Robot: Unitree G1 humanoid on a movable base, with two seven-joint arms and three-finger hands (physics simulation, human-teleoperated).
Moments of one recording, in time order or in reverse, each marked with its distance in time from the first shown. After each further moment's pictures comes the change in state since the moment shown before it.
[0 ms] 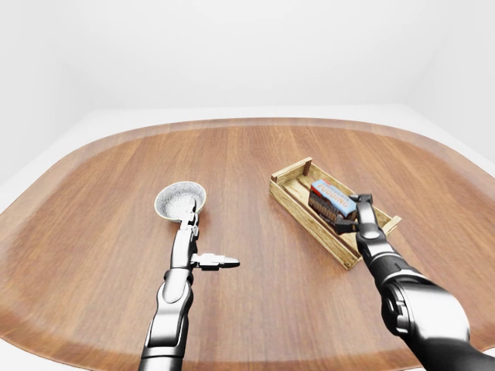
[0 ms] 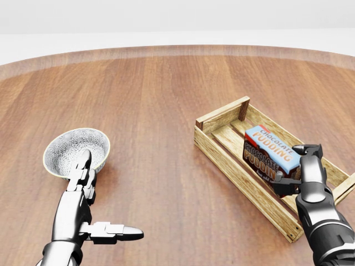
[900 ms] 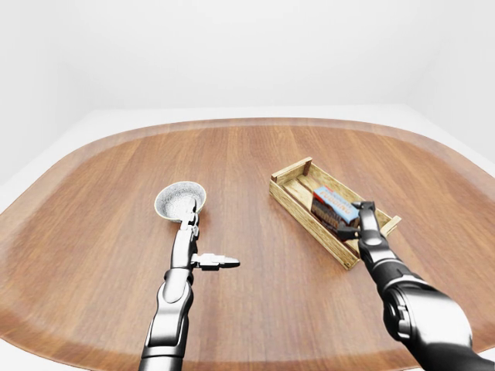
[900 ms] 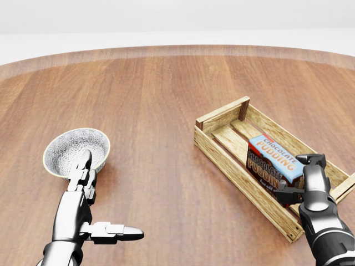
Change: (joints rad) left arm -0.002 0.000 0.000 0.008 0.001 -0.003 0.001; right arm 0.041 -0.004 -0.011 0.004 -0.003 0.000 -0.002
